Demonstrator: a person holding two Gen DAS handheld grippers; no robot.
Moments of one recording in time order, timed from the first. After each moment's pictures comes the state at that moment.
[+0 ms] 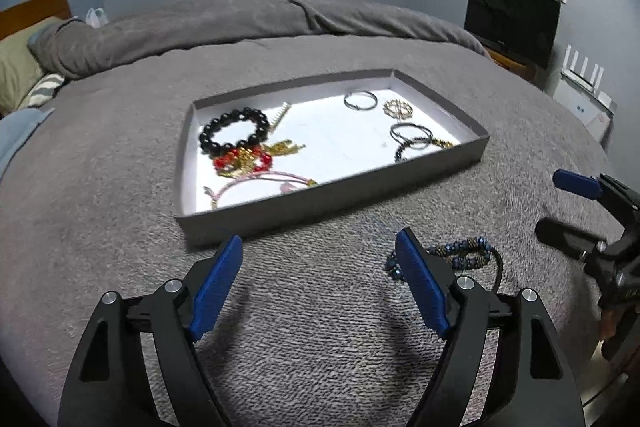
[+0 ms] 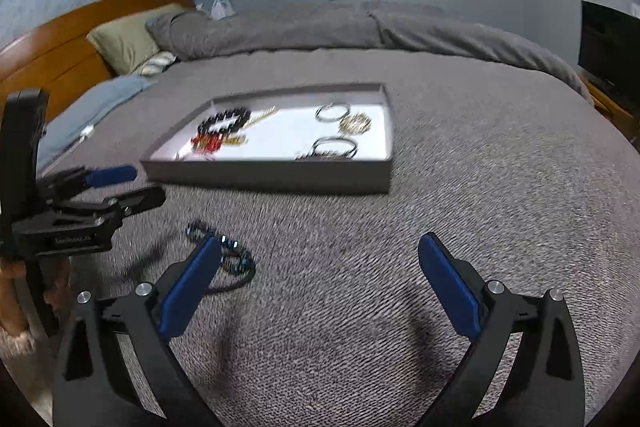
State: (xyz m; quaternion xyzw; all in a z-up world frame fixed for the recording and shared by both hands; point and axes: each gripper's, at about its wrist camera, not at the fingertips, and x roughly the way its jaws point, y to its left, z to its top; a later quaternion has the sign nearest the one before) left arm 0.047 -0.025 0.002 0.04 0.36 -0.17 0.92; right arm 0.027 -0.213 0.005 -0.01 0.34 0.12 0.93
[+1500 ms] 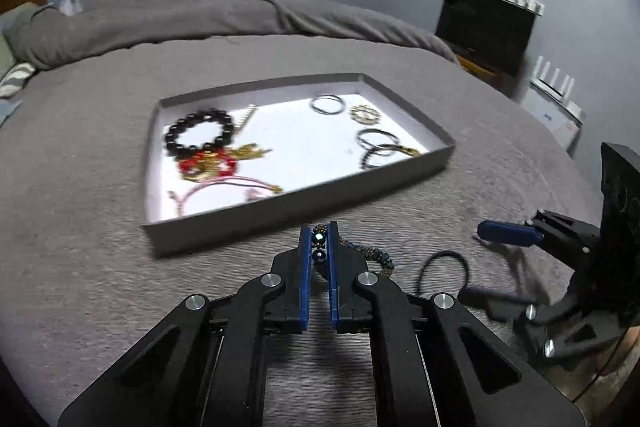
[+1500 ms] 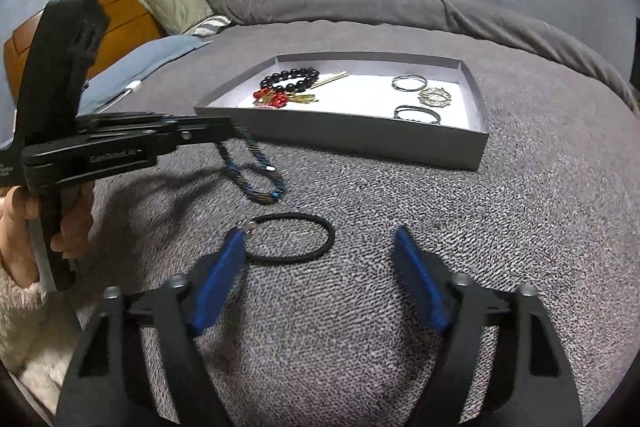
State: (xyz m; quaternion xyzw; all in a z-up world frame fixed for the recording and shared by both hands) left arm 0.054 -0.019 0.009 0.01 0.36 -0.23 0.90; right arm 0.023 -0.181 -0.009 -0.02 0.37 0.20 0.91
